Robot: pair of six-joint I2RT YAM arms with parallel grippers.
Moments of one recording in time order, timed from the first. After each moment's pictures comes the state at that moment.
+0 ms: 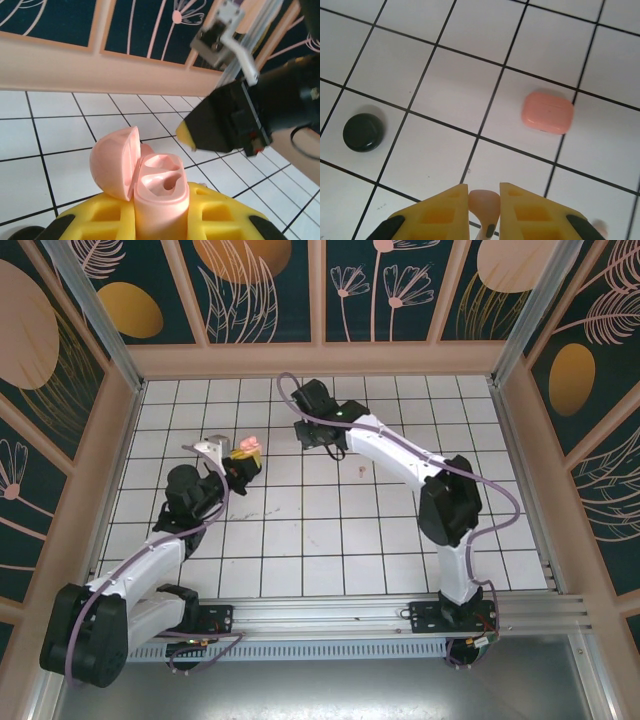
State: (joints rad) left arm -0.29 1.06 0.39 0.59 0.38 -0.35; right arm 0.76 1.98 1.81 -0.74 0.19 0.30
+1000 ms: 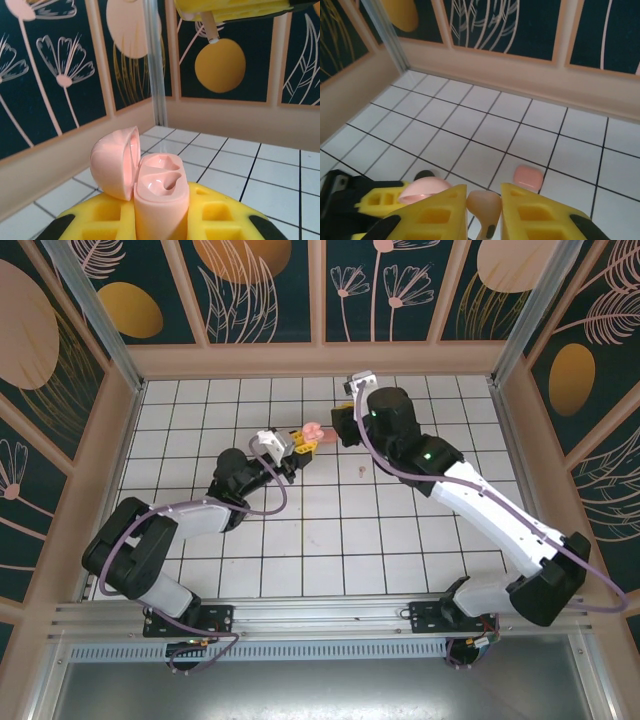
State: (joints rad) left arm -0.55 1.56 0.63 1.08 0.47 0.02; right arm 0.75 1.32 1.31 -0.34 0.13 0.18
